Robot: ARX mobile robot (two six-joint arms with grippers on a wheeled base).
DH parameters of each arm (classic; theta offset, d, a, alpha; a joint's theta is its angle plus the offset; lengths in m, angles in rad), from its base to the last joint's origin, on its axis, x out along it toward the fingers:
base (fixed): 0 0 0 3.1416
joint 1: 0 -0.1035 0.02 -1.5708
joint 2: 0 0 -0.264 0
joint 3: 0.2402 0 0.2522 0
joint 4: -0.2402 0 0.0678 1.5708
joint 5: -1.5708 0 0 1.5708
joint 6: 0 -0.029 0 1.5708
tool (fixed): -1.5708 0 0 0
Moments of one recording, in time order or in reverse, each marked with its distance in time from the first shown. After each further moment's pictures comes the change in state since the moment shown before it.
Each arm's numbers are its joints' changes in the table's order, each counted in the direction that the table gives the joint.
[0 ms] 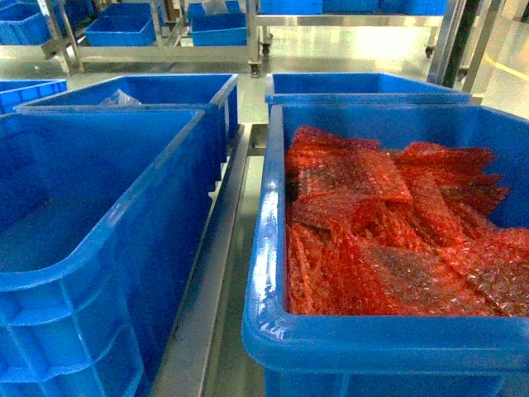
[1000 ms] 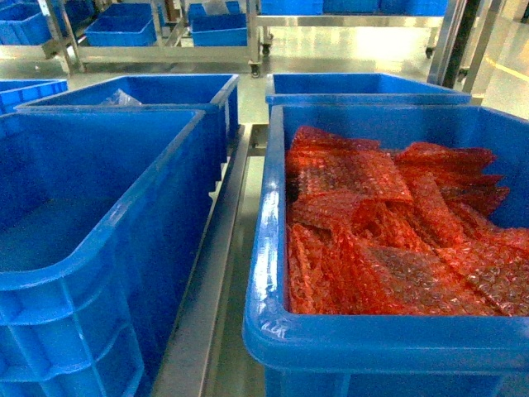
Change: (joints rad) left arm 0.000 0.042 0.000 0.000 -0.003 -0.003; right arm 0.000 0.000 0.000 0.001 0.000 0.000
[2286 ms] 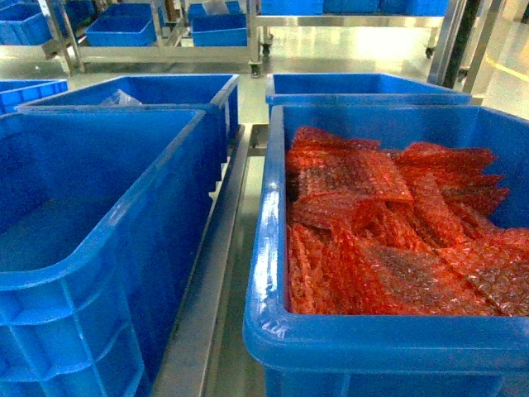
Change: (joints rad) left arm 0.000 0.000 0.000 0.000 0.000 0.000; right arm 0.000 0.000 0.000 0.000 0.000 0.000
